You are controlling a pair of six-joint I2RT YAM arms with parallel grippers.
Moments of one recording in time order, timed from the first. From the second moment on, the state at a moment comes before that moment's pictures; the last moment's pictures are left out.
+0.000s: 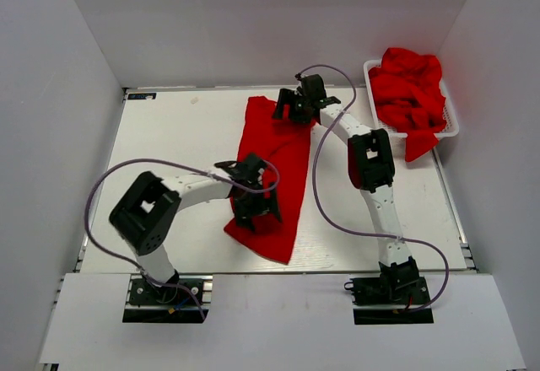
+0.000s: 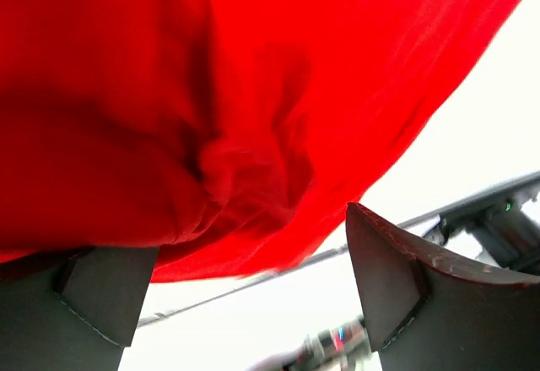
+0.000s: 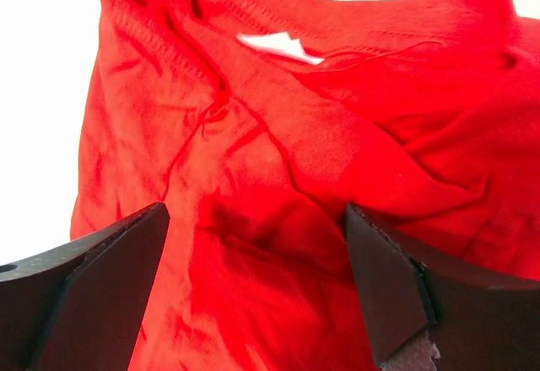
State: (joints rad) left arm -0.71 1.70 0.96 -0.52 0.28 -0.86; right arm 0.39 2.54 2.17 -0.33 -0.28 0.41
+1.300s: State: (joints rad) left arm -0.78 1.93 1.76 -0.98 -0.16 -0.59; right arm 0.36 2.70 2.27 0.03 -0.14 0.45
